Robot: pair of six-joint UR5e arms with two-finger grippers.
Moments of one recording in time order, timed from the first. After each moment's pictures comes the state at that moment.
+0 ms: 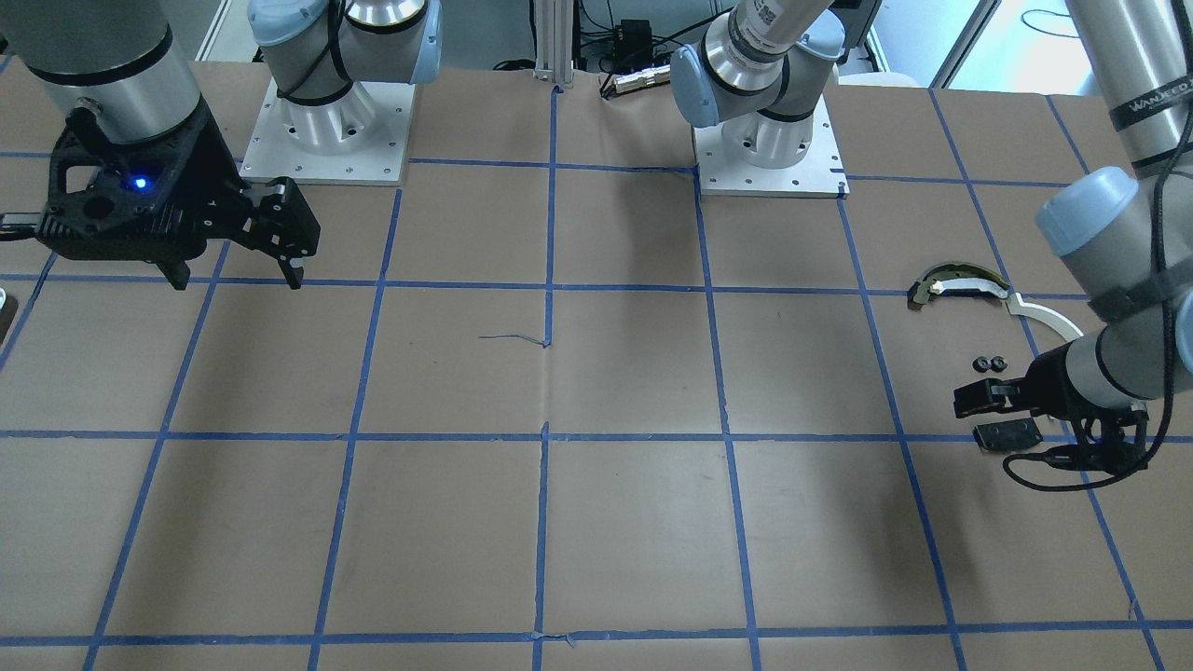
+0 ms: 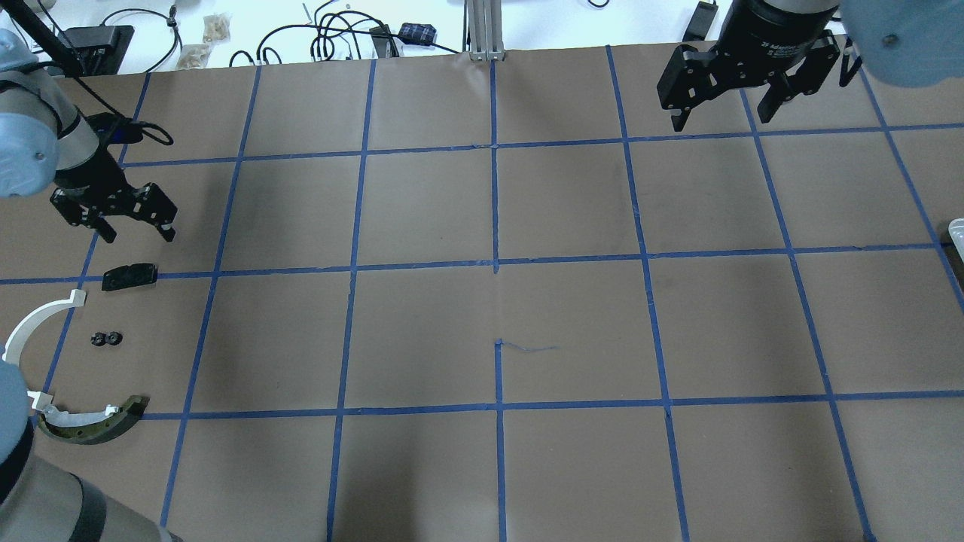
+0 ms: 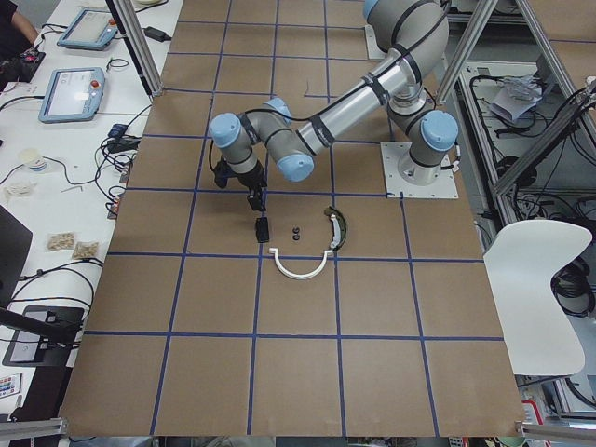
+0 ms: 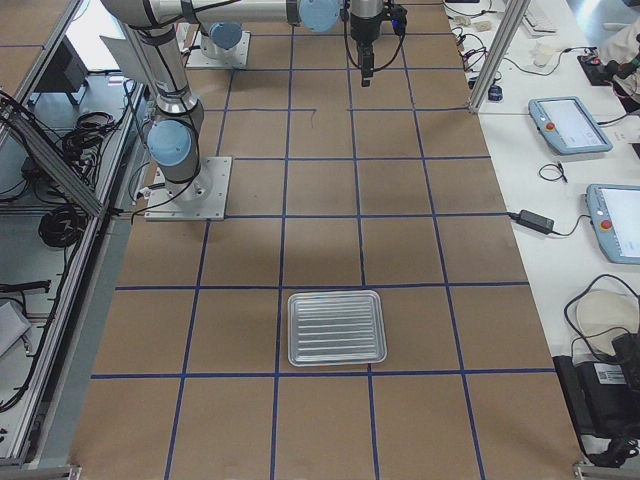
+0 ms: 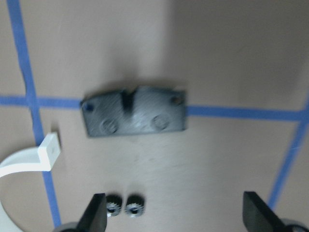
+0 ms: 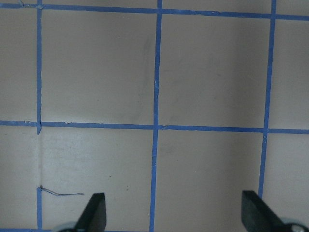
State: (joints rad) left arm -1.16 -1.95 -1.60 -1.30 1.67 0.40; right arm 1.56 -1.49 1.47 -1.63 -1.59 -0.06
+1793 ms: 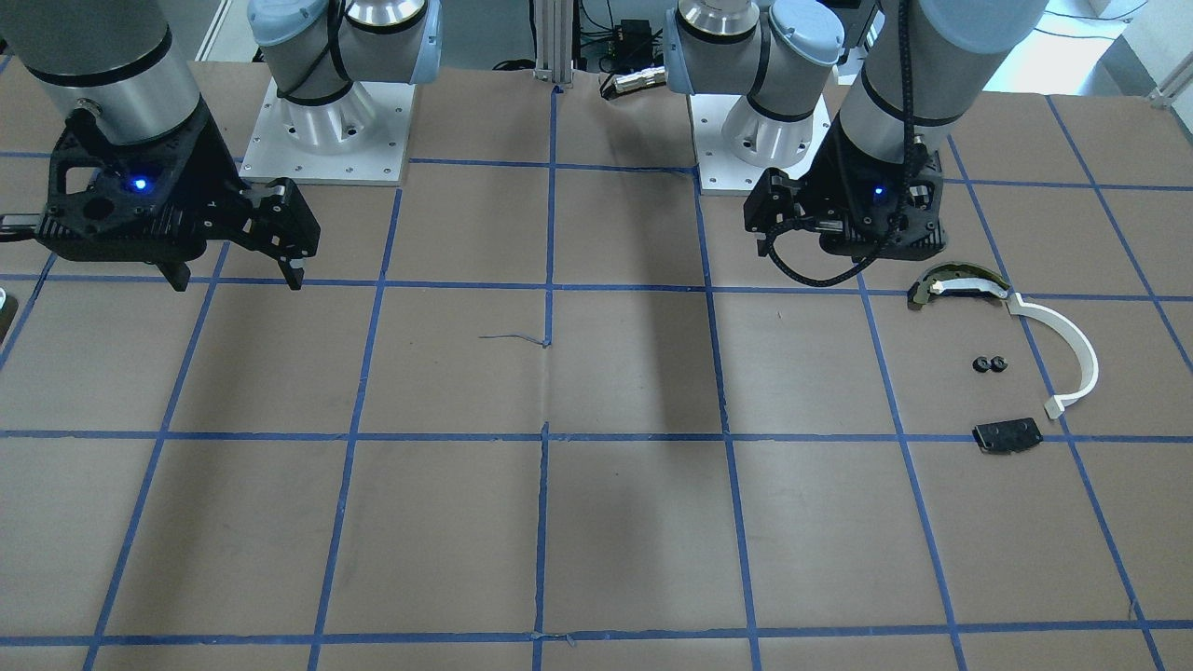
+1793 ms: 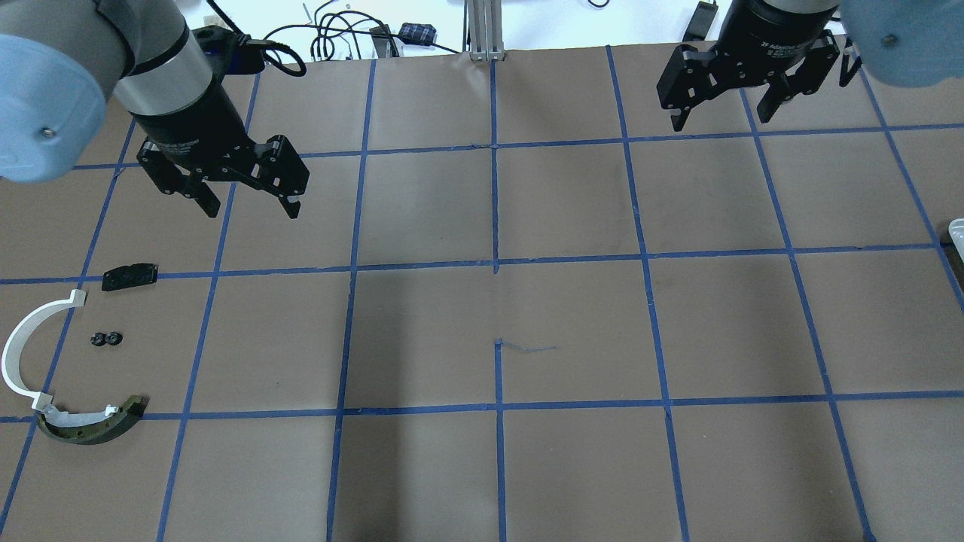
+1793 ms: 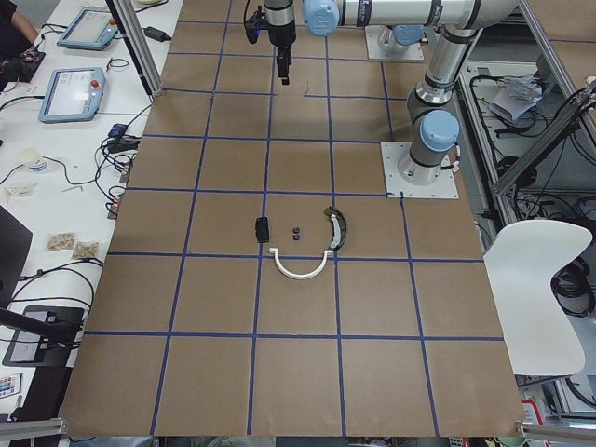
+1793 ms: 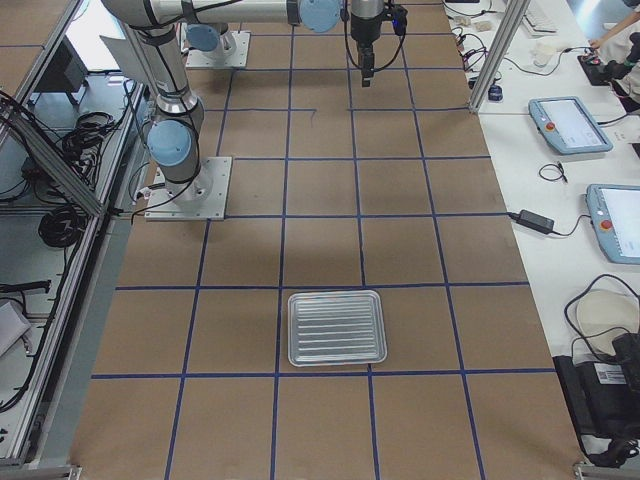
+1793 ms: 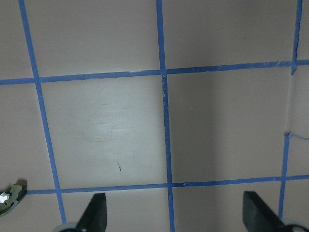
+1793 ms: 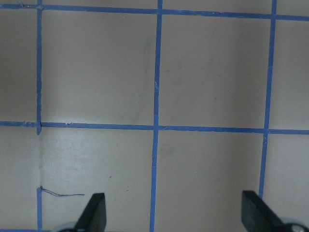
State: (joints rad) left arm -1.53 -1.59 -1.59 -1.63 1.58 0.10; right arm 1.56 -1.49 1.47 -1.63 -1.59 -0.06
